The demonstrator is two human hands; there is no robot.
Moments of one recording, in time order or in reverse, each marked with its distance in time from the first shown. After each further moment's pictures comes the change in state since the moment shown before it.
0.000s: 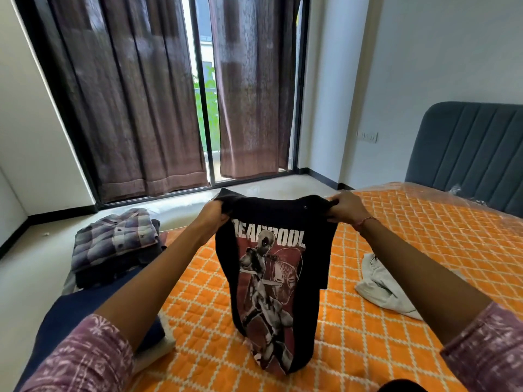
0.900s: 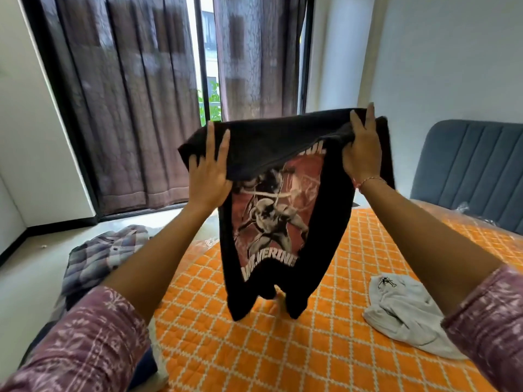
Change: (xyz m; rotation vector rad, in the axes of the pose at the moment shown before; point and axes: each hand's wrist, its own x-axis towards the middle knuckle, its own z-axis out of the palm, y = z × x) left_hand 0.044 0.083 0.001 1.351 0.354 0.887; right_hand 0.066 -0.093 -0.062 -0.208 0.612 -0.419
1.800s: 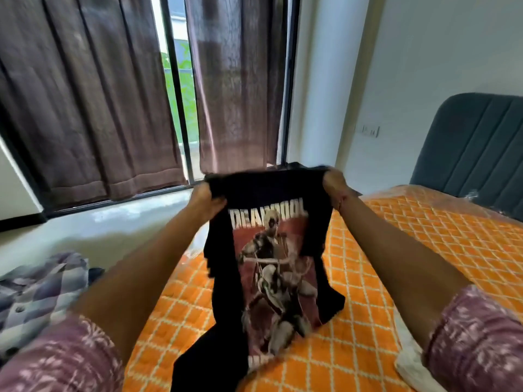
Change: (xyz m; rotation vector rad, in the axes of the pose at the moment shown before) left_hand 0.125 -0.065 0.227 -1.581 -0.316 -1.056; right_hand 0.072 0.089 0.249 0.421 -0.440 0.679
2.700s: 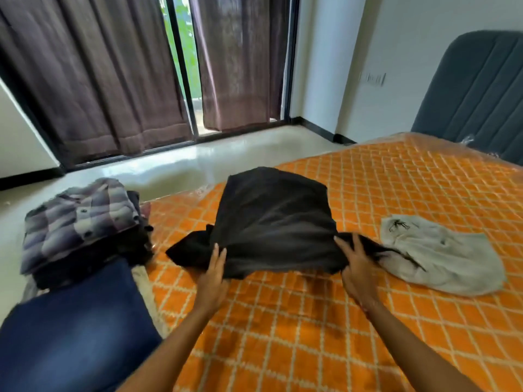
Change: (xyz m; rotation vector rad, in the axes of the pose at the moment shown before) left_hand -0.225 -0.248 -0.176 1.197 -0.128 0.282; right_hand -0.297 0.255 -0.009 -0.399 0.012 -0.254
